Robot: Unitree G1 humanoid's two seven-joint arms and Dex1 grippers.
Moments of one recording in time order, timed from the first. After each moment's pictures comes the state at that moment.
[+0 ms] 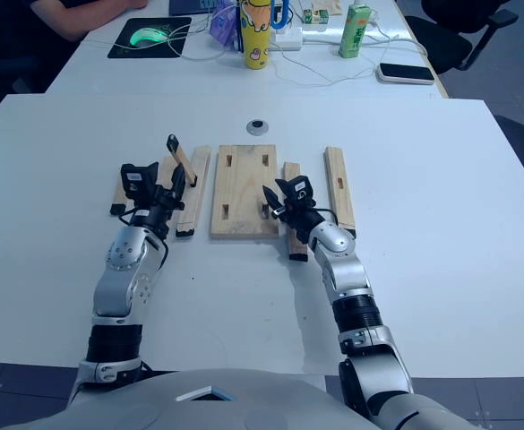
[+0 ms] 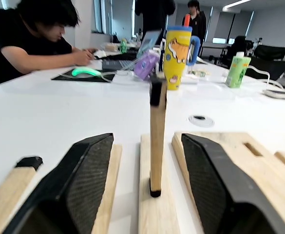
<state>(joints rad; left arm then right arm) -0.09 0.04 0.00 -0.09 -0.10 0.24 -0.04 -0.25 -0.12 0.10 0.27 0.13 0.08 0.45</state>
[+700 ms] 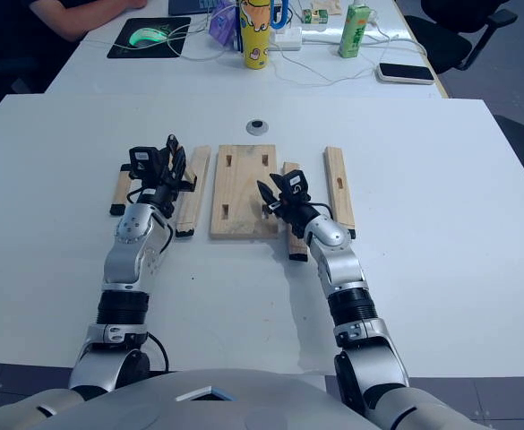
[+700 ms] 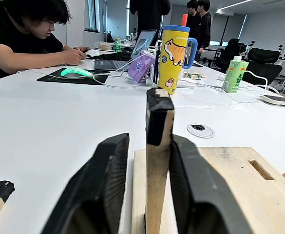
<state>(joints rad) -0.27 0.04 0.05 0.12 -0.12 0.15 -0.08 -0.29 -0.10 0.10 0.31 0.13 0.07 0.45</state>
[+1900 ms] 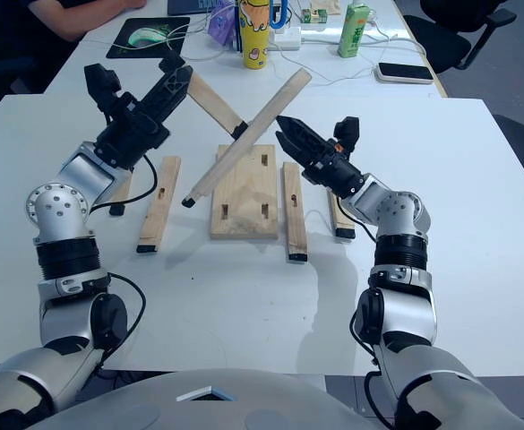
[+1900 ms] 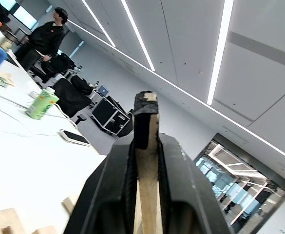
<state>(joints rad) -0.58 0.20 0.34 0.09 -1.06 0.83 -0.55 -0.62 -0.25 -0.35 0.51 0.96 0.95 0.93</state>
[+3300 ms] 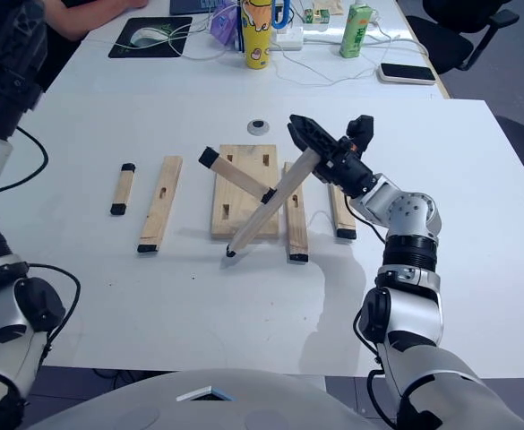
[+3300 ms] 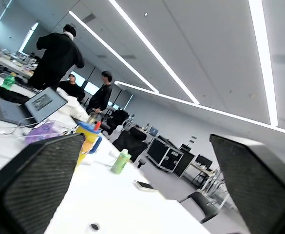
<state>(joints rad) -0.62 0.55 0.53 0.25 -0.99 0.70 -0.62 -0.62 -0.29 -0.40 0.52 0.98 1.00 0.95</state>
